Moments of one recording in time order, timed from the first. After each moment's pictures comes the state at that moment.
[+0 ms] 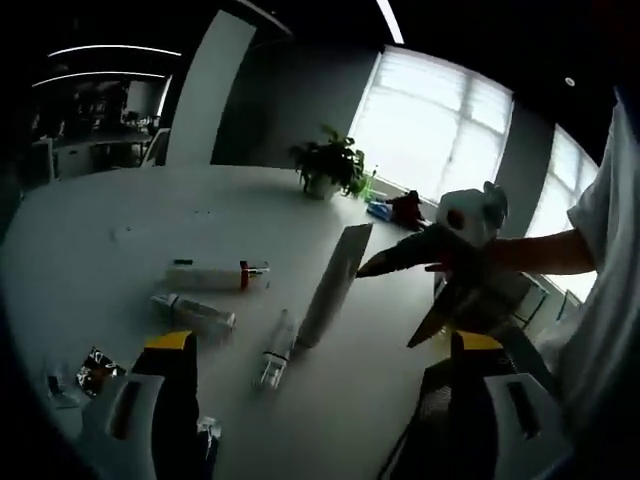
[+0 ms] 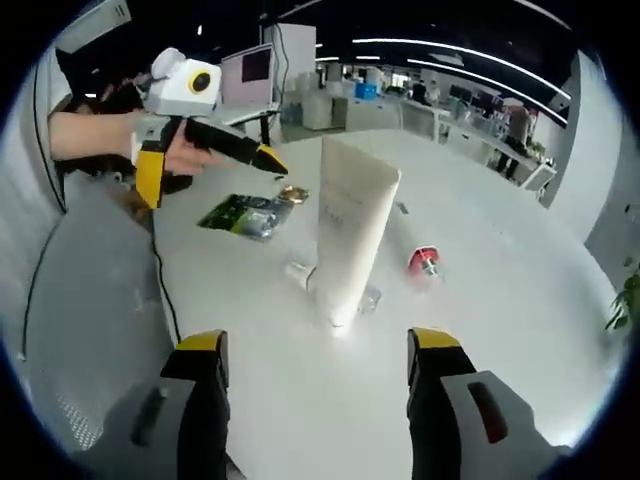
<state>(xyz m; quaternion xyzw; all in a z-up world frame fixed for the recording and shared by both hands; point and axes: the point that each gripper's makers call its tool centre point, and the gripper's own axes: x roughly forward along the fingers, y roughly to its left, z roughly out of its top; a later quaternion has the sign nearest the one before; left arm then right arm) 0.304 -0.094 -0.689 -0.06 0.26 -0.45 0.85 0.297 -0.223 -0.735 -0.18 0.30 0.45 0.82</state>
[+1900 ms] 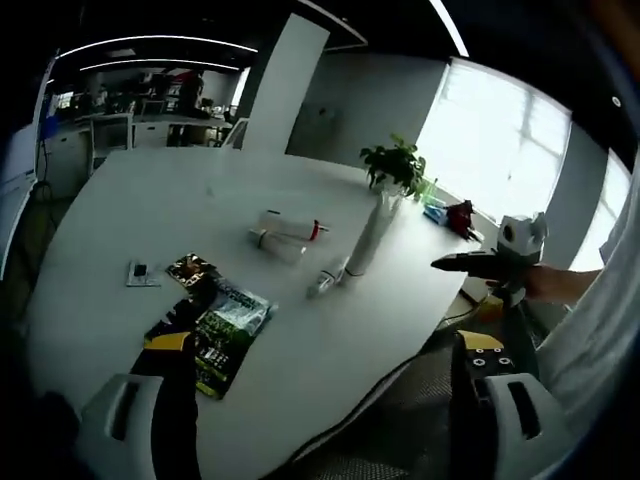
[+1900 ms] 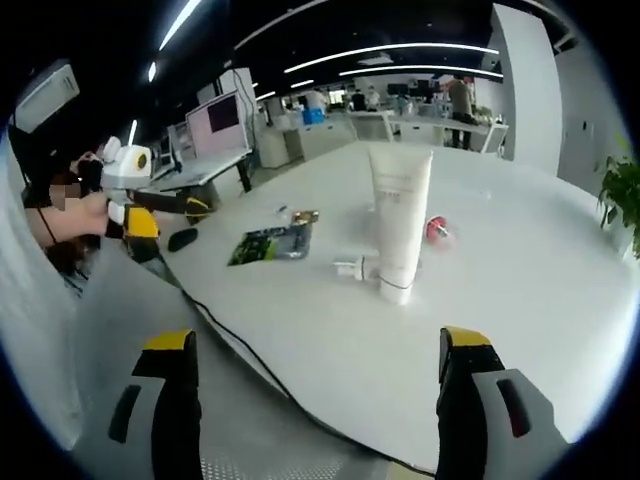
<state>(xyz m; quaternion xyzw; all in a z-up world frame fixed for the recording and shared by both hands) 0.224 0.016 -0.689 -0.08 0.29 -0.32 0.90 0.209 -0.199 -0.723 -0.05 0.29 0.39 0.87</state>
